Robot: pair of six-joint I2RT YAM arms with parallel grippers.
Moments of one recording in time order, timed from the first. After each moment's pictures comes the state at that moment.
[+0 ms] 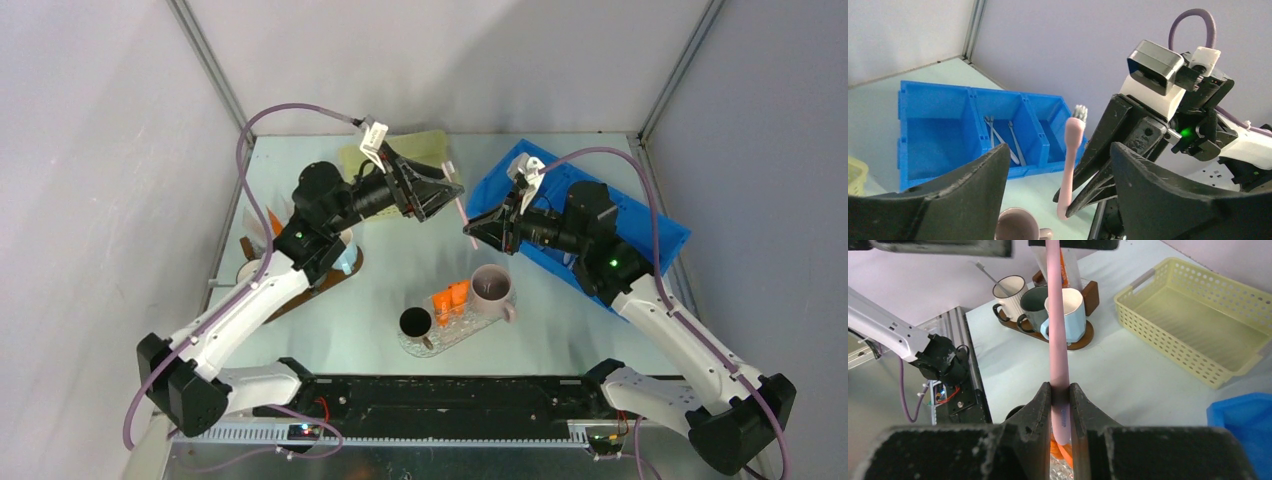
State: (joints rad) left arm -0.63 1.18 1.12 0.24 0.46 -0.55; right arm 0.56 1.03 0.98 -0.08 -0.61 0.14
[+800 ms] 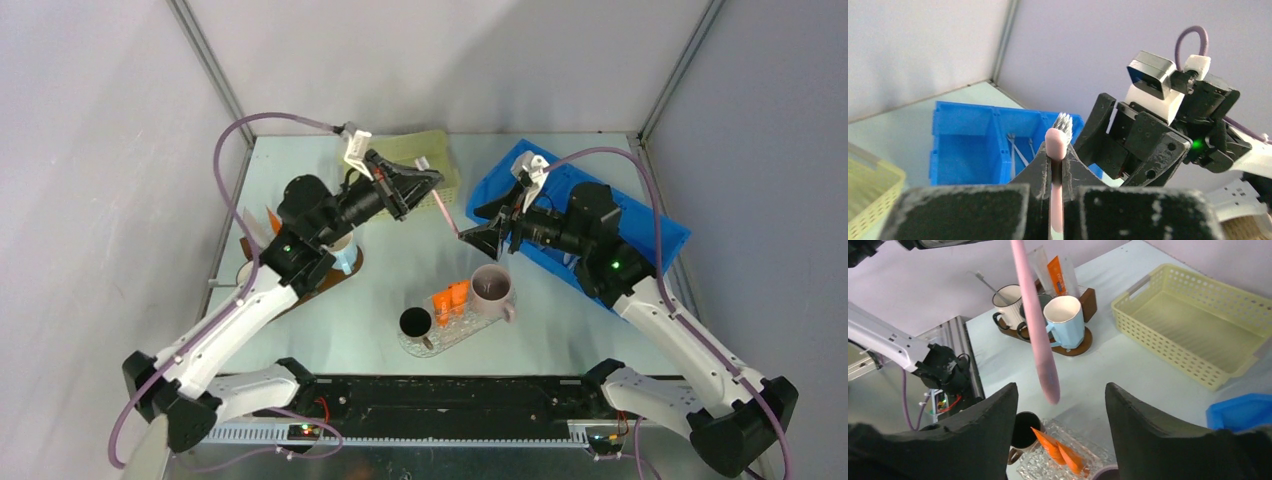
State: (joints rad) left arm -0.66 1.12 1.10 0.24 0.36 -0.49; right arm 0.56 1.02 0.98 -0.05 -0.60 0.18
